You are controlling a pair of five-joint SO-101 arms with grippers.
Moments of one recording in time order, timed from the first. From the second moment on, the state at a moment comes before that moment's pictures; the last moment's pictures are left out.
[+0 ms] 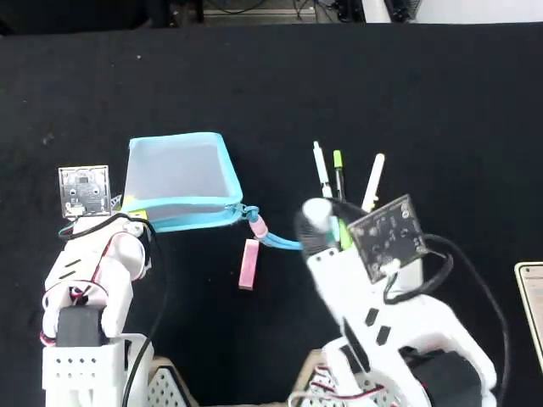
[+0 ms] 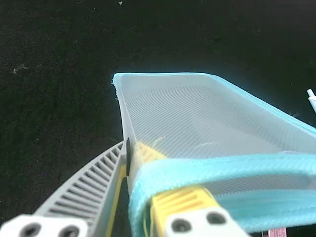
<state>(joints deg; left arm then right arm) -7.2 -86.2 71.6 52.2 0.6 -22.4 -82.2 39.2 75.7 8.1</state>
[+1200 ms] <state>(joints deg) -7.2 -86.2 71.6 52.2 0.6 -49.4 -81.7 79.2 6.2 7.0</state>
